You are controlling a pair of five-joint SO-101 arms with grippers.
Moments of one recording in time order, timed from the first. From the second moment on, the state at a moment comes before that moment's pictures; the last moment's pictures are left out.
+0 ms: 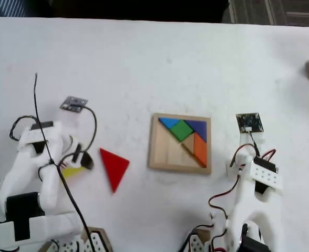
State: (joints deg) left arm -17.1 -5.8 48.7 54.7 -23.7; right arm 21.4 -30.8 68.0 42.0 30.7
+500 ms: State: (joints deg) left arm -18.0 -5.1 43.1 51.5 -23.7; right arm 21.4 -30.8 68.0 42.0 30.7
